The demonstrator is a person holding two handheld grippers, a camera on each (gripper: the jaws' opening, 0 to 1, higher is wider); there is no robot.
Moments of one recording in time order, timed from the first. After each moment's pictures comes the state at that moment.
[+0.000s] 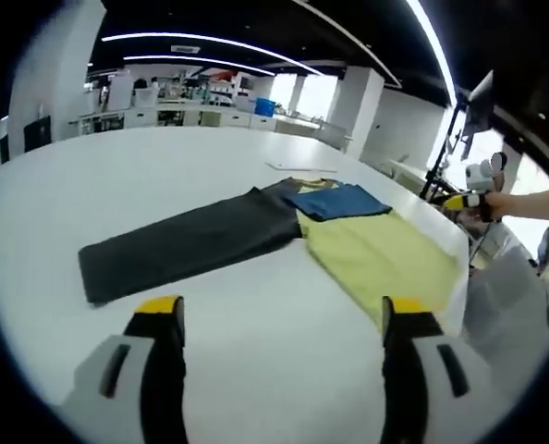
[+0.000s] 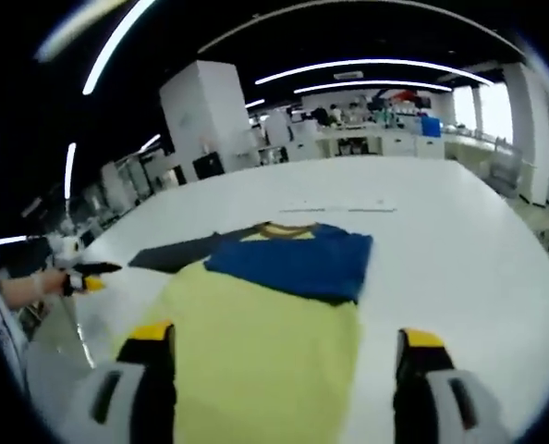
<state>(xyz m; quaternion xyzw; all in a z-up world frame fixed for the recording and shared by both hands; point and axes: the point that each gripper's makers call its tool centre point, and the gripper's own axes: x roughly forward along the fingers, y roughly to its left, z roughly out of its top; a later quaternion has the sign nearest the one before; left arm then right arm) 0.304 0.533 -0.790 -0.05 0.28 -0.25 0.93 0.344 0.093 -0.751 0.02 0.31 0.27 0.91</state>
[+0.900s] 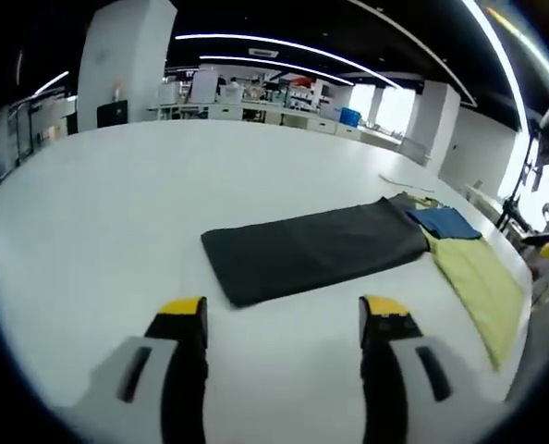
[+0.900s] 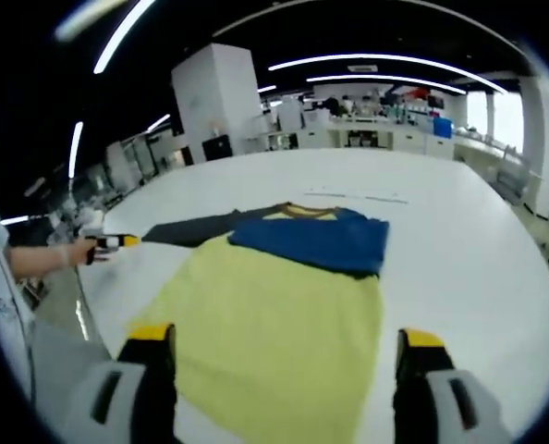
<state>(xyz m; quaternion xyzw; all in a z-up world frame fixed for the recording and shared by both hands) 0.351 0.655 -0.825 -0.08 0.27 -0.06 0.96 0.302 0.102 -0.754 0.00 0.33 0.27 0.90</state>
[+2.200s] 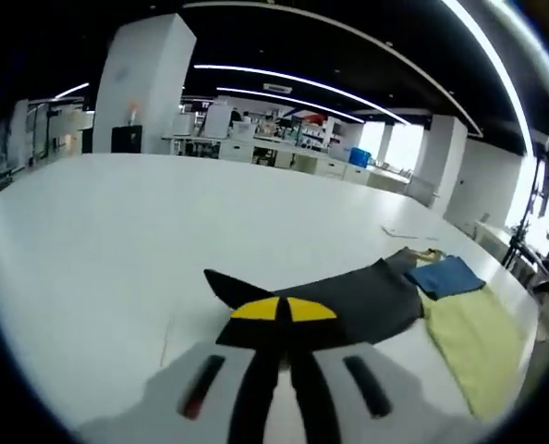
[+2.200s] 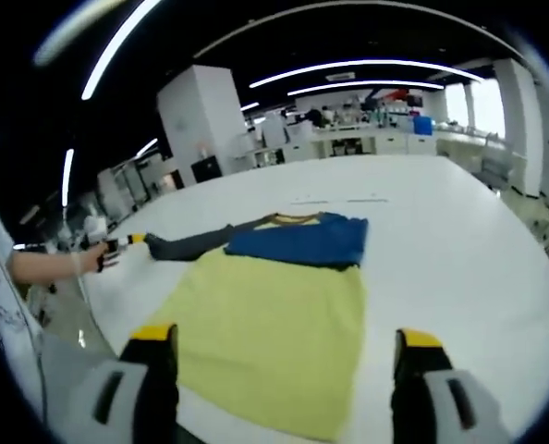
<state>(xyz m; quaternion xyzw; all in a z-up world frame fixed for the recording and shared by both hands) 0.391 0.616 -0.753 -0.09 0.18 -0.06 0.98 0.279 0.071 -0.740 0.05 0.30 0.25 0.92</state>
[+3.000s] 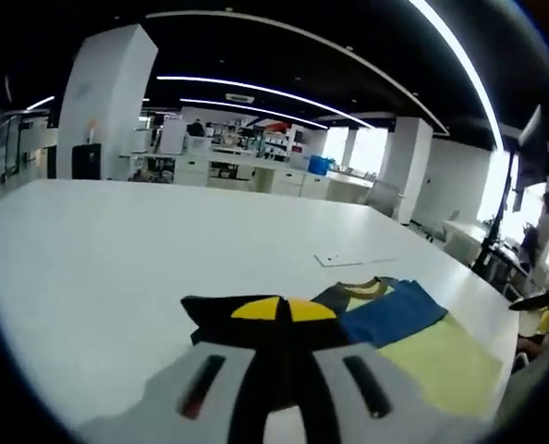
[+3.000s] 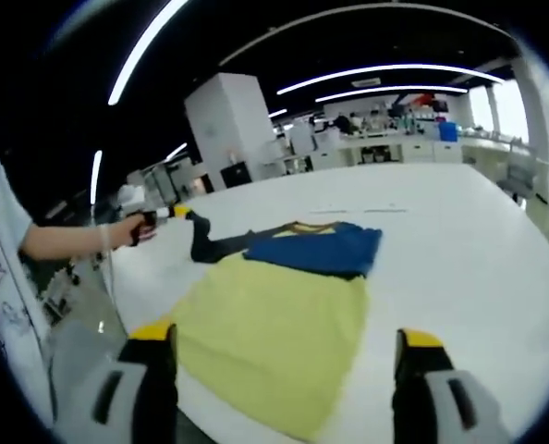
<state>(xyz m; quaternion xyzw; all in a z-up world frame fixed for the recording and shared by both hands) 0.445 0.471 -0.693 -0.08 0.16 -0.14 0.97 0.277 0.051 -0.733 0.05 0.28 0.33 0.90</state>
